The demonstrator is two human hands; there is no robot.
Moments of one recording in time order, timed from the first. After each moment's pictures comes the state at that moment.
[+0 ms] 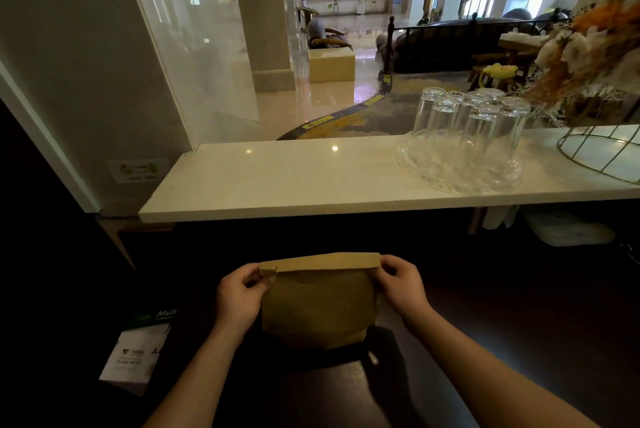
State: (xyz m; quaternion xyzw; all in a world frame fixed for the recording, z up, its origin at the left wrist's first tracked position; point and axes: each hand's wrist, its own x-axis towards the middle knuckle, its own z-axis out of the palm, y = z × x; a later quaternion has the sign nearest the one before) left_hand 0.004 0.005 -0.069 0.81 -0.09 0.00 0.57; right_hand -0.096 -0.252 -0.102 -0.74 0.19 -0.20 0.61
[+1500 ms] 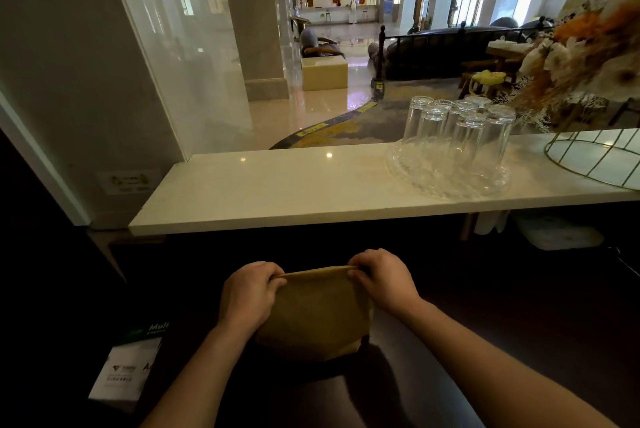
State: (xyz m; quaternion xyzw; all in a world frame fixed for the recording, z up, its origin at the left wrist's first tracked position) left_hand 0.014 -0.021 -0.048 0.93 -0.25 0.09 0.25; right_hand -0.081 -0.257 -0.062 -0.95 0.06 -0.20 0.23
